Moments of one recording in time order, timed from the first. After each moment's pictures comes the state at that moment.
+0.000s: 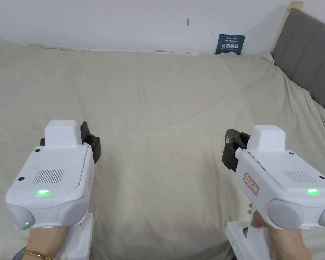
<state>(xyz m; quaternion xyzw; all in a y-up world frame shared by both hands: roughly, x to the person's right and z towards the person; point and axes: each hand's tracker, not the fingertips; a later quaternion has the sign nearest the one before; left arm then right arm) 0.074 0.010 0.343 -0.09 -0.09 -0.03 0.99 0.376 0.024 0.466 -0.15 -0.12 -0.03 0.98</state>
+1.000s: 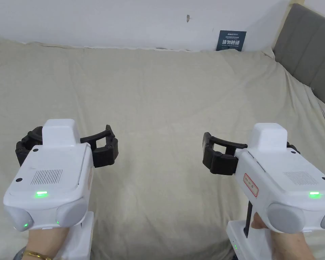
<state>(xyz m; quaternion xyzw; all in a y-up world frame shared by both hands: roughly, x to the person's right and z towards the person) 0.076 0.011 0.346 -0.08 -0.09 -0.03 0.99 0.376 0.026 0.468 -0.14 -0.12 -0.02 0.98</state>
